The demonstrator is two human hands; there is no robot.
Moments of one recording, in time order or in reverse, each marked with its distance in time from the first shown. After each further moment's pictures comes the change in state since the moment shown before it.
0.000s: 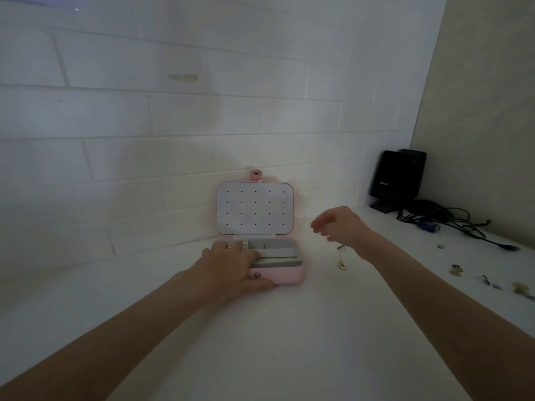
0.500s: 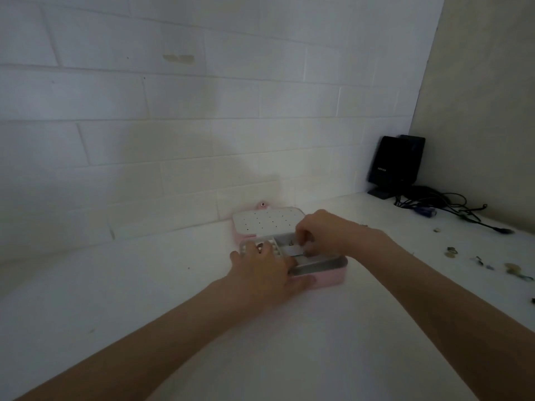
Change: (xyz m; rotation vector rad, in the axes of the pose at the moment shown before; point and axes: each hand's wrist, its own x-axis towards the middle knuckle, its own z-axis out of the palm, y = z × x) left_hand -0.032 0.074 -0.004 0.018 -0.038 -0.018; right_hand -0.035 -0.017 0.017 -0.757 -0.324 -0.357
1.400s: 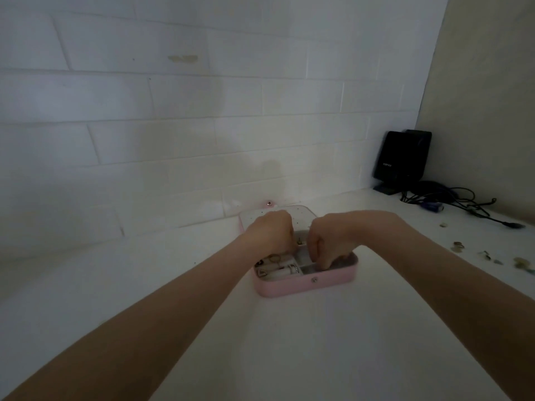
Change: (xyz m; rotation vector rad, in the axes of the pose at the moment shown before) left_hand 0.053 -0.007 -0.029 -0.336 0.083 -0.036; right_hand -0.021 -0.017 -0.025 -0.014 -0.340 0.073
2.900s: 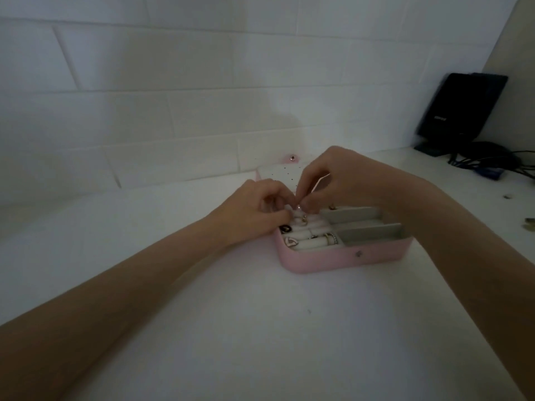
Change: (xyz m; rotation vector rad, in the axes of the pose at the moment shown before) left_hand -0.020 -0.084 0.020 -0.510 0.152 0.308; right_hand 0.035 -0.024 0.002 0.419 0.370 -0.267
